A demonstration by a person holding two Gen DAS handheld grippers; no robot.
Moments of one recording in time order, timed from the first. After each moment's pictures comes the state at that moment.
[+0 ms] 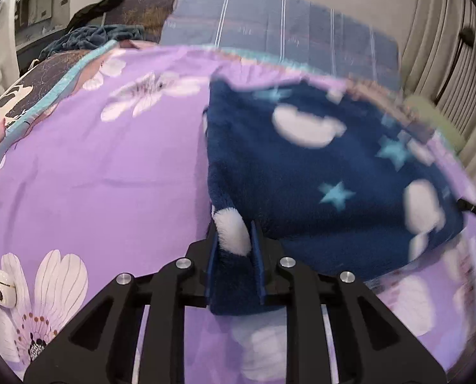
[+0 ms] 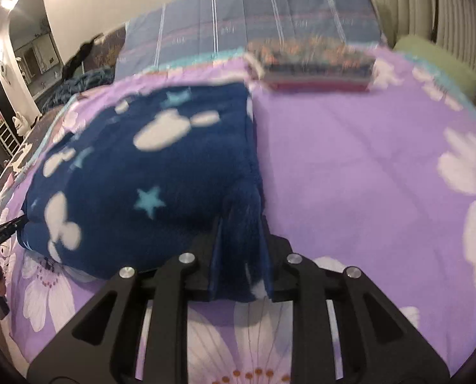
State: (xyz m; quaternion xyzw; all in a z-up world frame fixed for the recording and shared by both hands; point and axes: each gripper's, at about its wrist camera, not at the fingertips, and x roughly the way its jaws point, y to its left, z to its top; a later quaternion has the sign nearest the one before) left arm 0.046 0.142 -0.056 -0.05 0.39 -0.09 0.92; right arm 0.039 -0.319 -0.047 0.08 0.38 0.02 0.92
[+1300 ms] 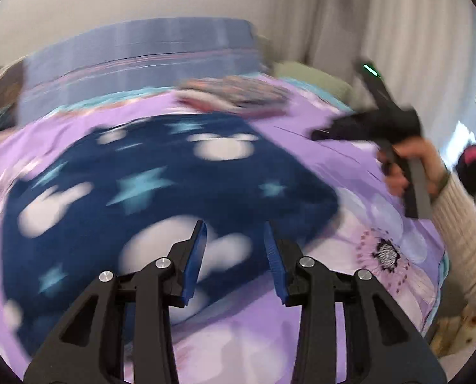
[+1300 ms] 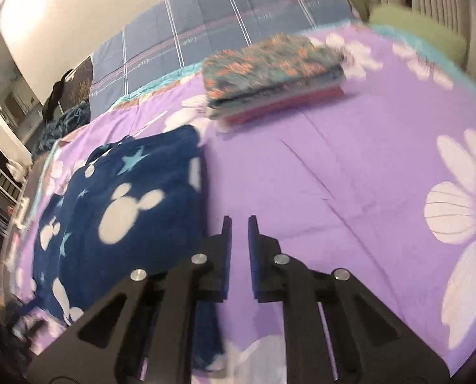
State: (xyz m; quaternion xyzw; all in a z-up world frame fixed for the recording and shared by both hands) left arm 0.010 -0.091 -0.028 0.09 0.33 -0.35 0.87; right arm 0.124 -0.408 -0.056 0.18 0.44 0.00 0.88
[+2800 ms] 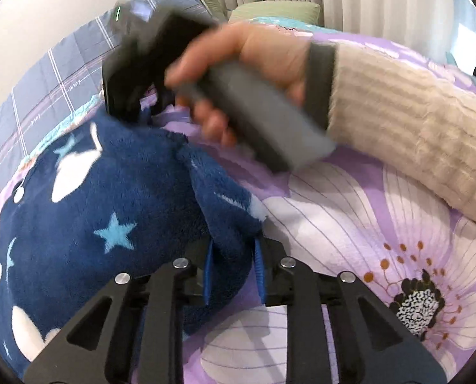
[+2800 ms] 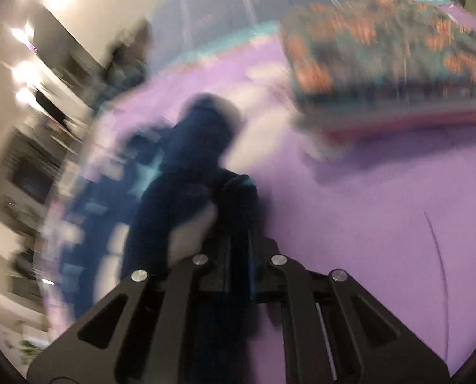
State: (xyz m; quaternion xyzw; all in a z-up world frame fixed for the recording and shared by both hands) left arm 0.011 -0.256 -0.096 0.27 0.35 -0.33 0.83; right arm 0.246 -0.374 -0.118 0.19 0.48 0.18 0.84
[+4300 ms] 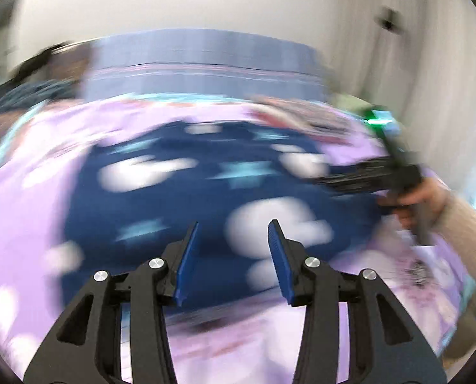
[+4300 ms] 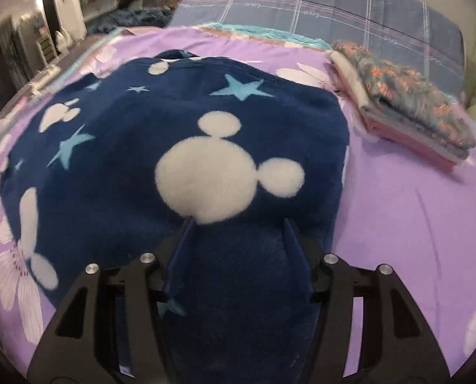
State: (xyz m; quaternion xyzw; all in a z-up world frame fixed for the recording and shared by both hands) left arm -0.001 0.055 -0.037 -0.02 0.32 -0.17 0.93; right arm 0.163 -0.276 -0.063 -0.05 0.49 0.09 0.86
